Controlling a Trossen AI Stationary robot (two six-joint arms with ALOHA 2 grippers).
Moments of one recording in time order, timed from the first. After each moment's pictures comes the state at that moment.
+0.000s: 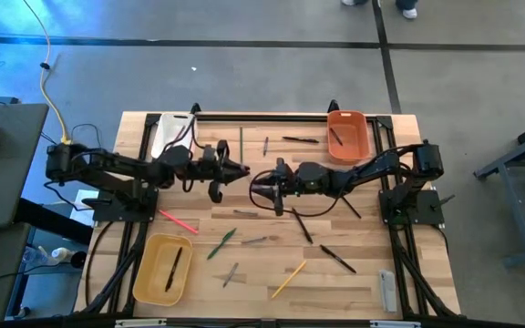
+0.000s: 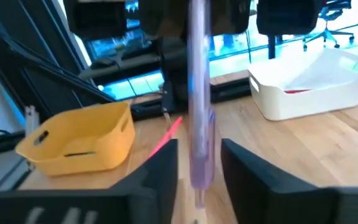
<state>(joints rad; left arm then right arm) 0.29 1.30 0.43 1.00 0.20 -0.23 -0.02 1.75 0.81 0.83 -0.03 0.21</state>
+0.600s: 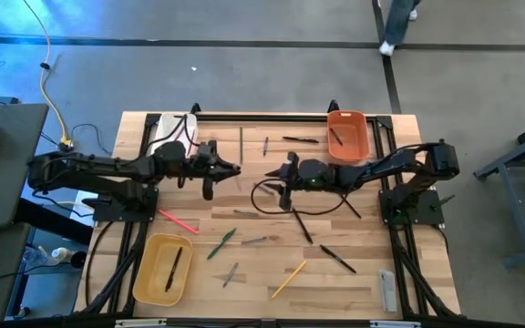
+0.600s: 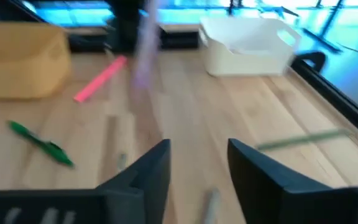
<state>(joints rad) 0.34 1.06 0.43 0.54 0.20 -0.26 -0.05 1.62 0.78 0.47 0.13 0.00</state>
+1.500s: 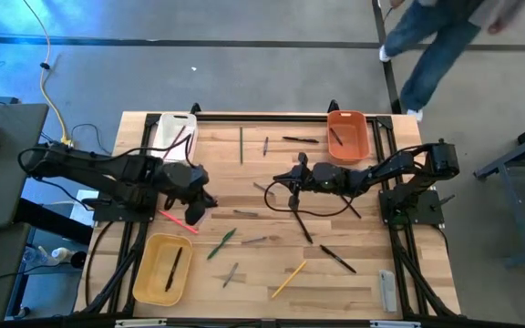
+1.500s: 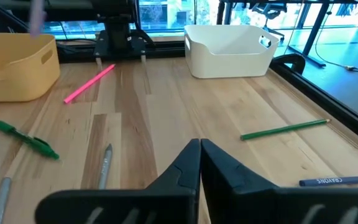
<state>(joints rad) -0.02 0.98 0.82 -0.60 0.01 -0.62 -0.07 1.62 0.58 0.79 0.14 -0.01</state>
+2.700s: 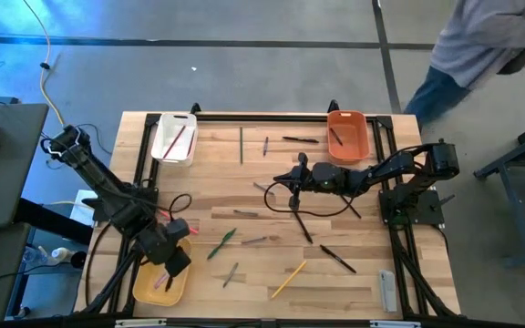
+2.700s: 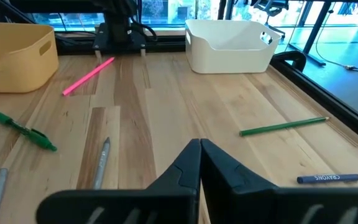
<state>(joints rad) -0.67 1.16 0.83 -0.73 -0.02 -1.58 -0.07 1.62 0.58 0.77 0.13 -0.02</state>
